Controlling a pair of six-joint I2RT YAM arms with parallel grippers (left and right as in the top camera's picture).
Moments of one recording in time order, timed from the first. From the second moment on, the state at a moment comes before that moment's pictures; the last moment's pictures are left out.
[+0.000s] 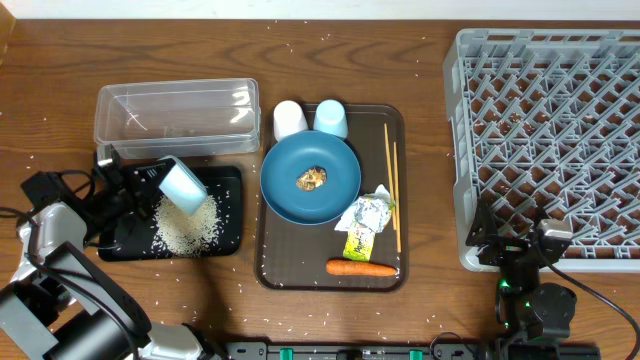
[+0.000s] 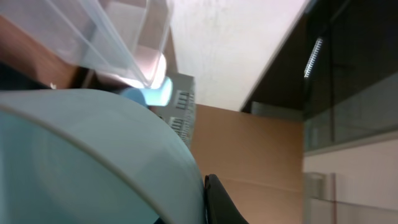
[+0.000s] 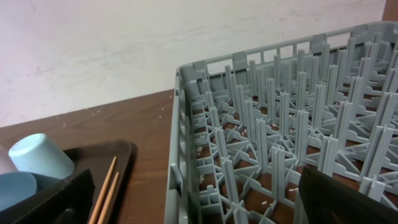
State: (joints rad) left arm 0.72 1.66 0.92 -0.71 1.46 -0.29; right arm -0.04 0.01 0.01 -0.07 0.00 0.24
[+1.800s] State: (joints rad) left arm 0.69 1.60 0.91 -0.54 1.48 -0.45; right arm -0.04 0.01 0.01 -0.07 0.00 0.24
